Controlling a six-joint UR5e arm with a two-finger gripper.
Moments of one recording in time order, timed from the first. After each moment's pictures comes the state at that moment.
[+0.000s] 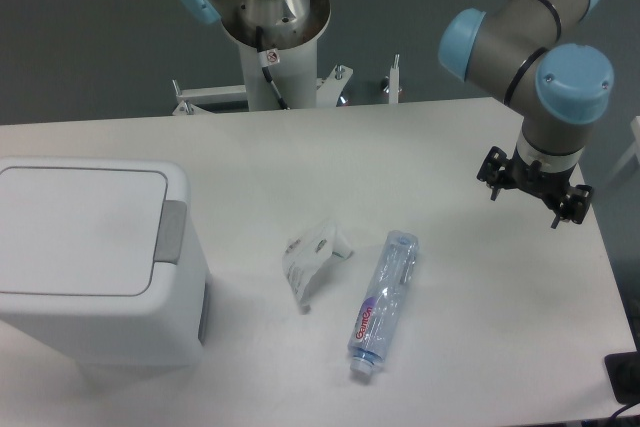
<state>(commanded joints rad) 2.74 -2.01 -1.47 -1.12 1.64 1.36</state>
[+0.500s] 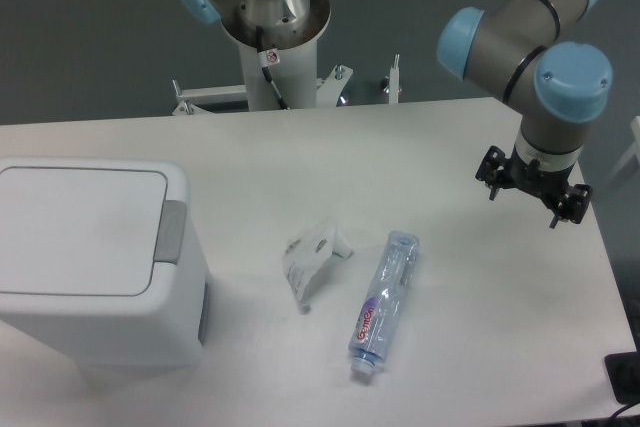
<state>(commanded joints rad) 2.75 -2.01 -1.48 -1.12 1.64 1.36</state>
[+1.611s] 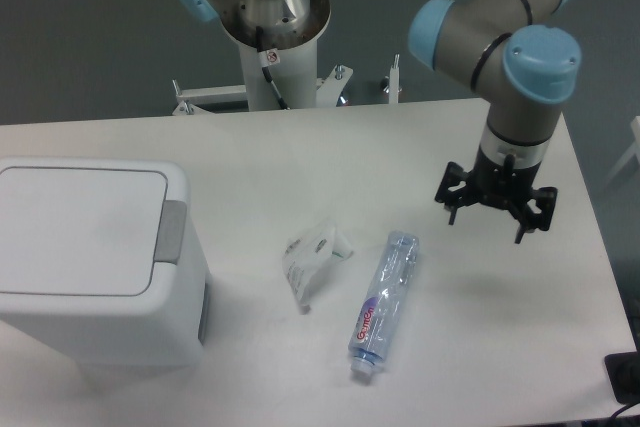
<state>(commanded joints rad) 2.63 -1.94 -1.50 -1.08 1.39 0.90</state>
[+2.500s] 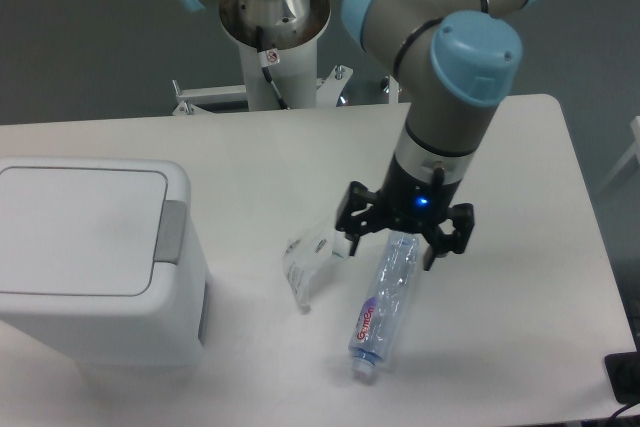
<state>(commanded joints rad) 2.44 -1.94 -1.21 -1.40 1.25 0.55</state>
